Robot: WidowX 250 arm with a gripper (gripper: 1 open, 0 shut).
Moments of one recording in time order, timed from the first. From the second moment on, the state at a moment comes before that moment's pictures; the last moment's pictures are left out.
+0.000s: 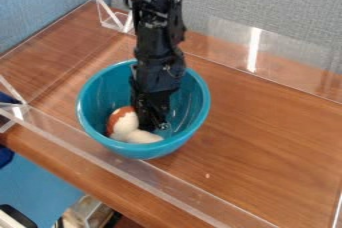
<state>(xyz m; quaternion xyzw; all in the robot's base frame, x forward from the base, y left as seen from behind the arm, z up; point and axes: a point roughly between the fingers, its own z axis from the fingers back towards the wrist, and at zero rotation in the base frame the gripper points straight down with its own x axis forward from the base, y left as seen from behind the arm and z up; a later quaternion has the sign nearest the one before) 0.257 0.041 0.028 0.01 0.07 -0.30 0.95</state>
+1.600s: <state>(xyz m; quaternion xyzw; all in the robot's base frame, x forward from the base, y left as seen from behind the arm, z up) 0.266 0.050 0.025 -0.01 0.05 -0.29 0.96</state>
